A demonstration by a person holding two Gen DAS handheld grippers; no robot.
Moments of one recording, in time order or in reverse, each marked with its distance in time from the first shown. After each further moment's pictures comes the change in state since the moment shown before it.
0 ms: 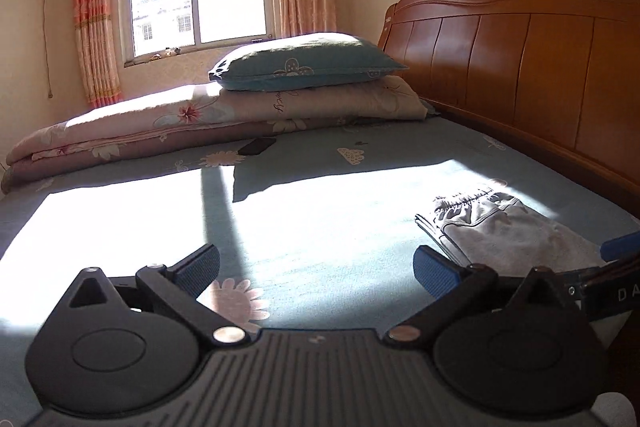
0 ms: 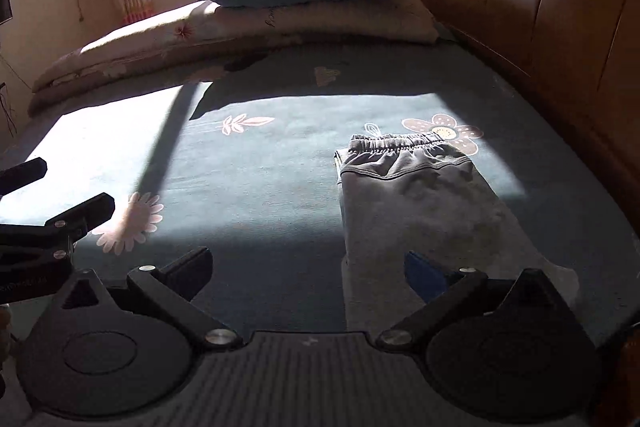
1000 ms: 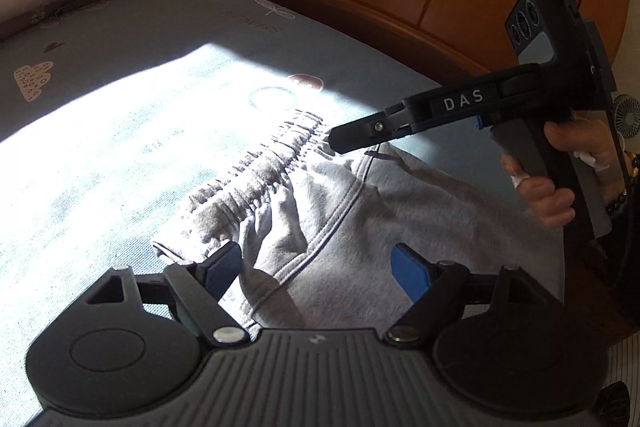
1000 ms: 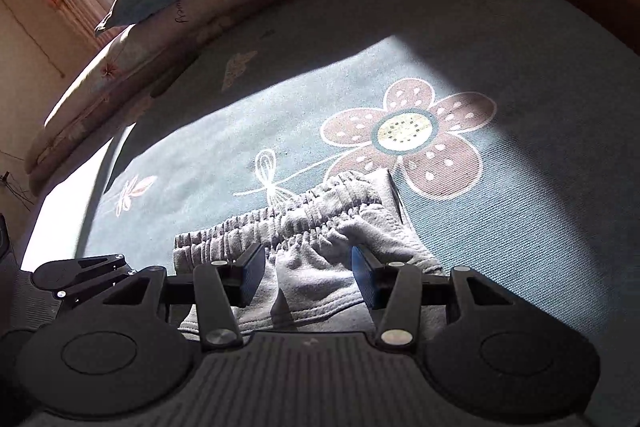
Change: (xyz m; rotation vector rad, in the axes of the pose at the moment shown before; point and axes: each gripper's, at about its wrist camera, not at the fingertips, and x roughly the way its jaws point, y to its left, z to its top) left arm 0.316 -0.154 0.042 0.273 0.429 -0.807; right arm 0.273 -0.233 0.120 0.279 0.131 0.250
